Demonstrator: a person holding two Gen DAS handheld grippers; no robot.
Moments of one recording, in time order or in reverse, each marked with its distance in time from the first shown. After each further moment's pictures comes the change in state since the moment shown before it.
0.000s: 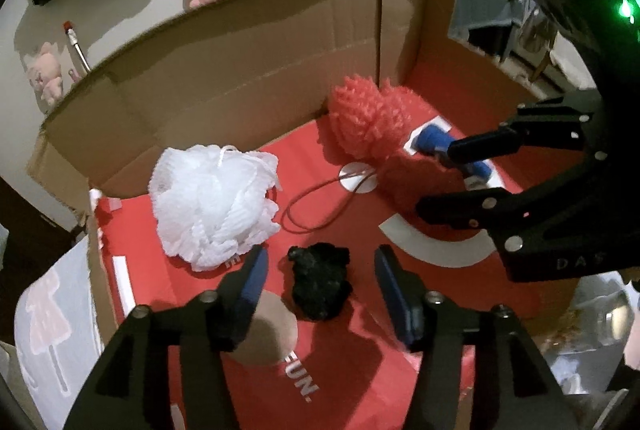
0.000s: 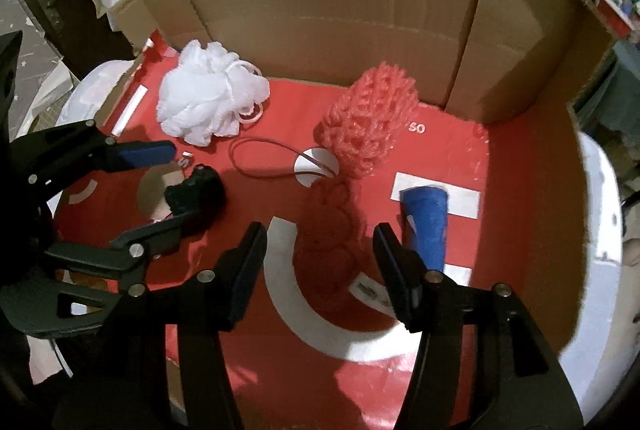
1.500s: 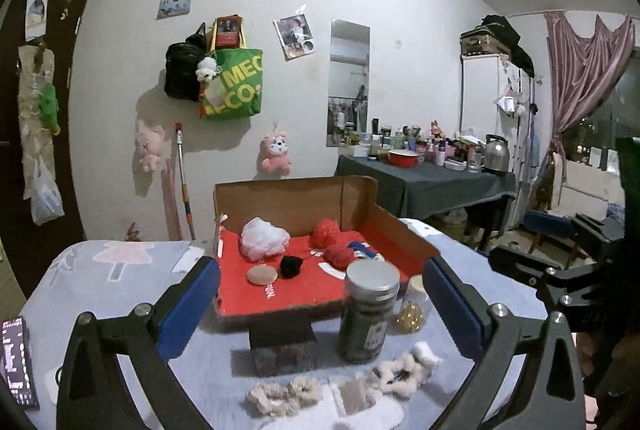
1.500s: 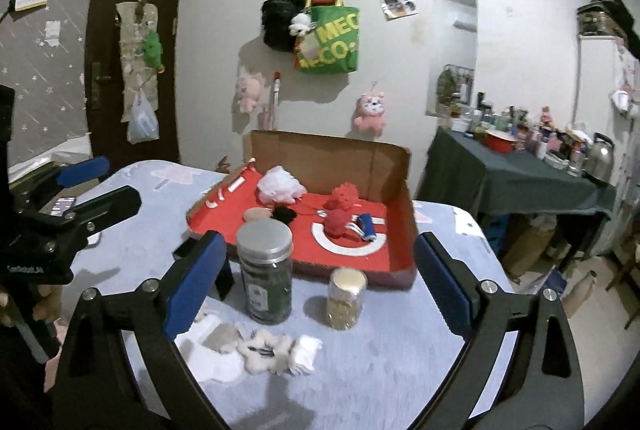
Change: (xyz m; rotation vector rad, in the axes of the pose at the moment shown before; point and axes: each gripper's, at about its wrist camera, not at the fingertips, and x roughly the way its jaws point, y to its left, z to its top) left arm -0.240 -0.110 -0.215 -0.213 -0.728 0.135; right arm -0.226 0.125 -0.263 -0.038 -0.747 -0.254
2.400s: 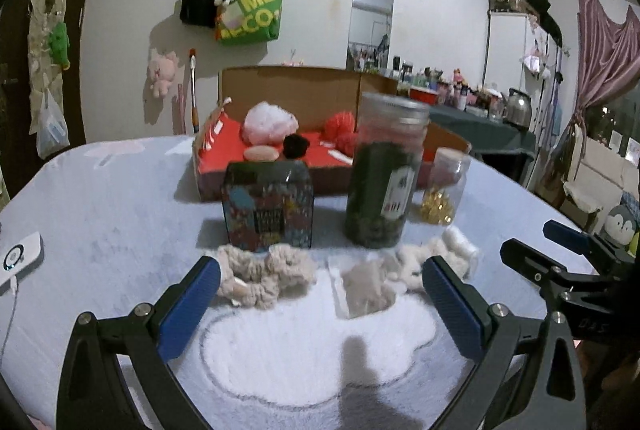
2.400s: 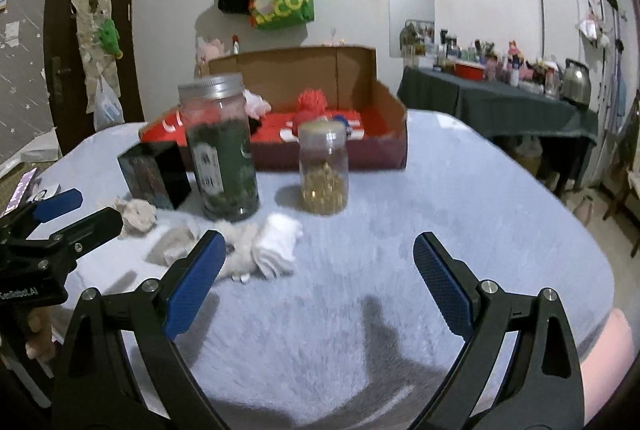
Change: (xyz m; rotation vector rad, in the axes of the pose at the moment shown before) left arm 0.042 -0.008 -0.123 -0.069 0.212 0.056; right arm 0.041 -0.008 -0.132 0.154 0.120 -0.077
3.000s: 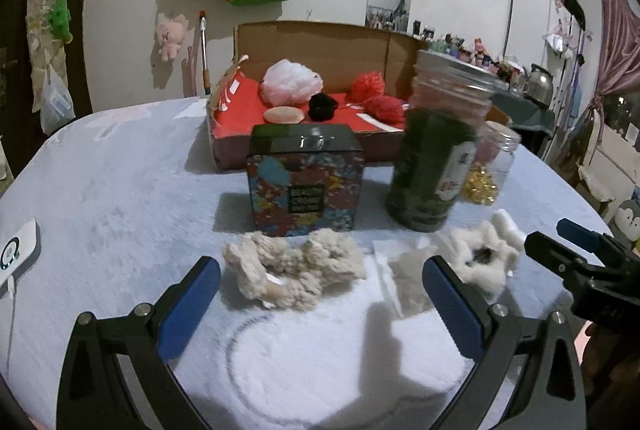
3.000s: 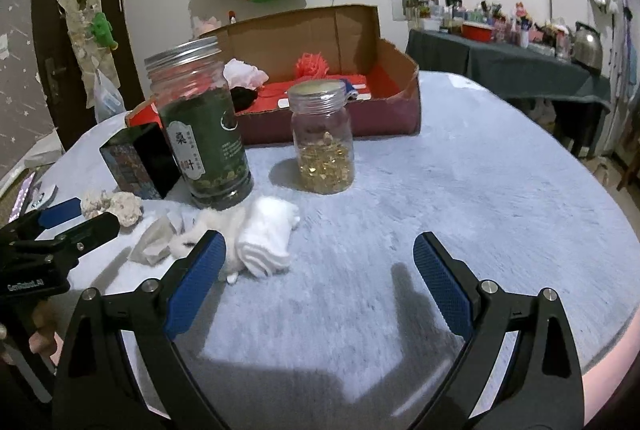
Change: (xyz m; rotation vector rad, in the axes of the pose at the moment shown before) left arm 0.031 0.026 0.012 -0.021 0.155 0.043; right arm 0.036 -0.011 0.004 0.063 0.124 0.056
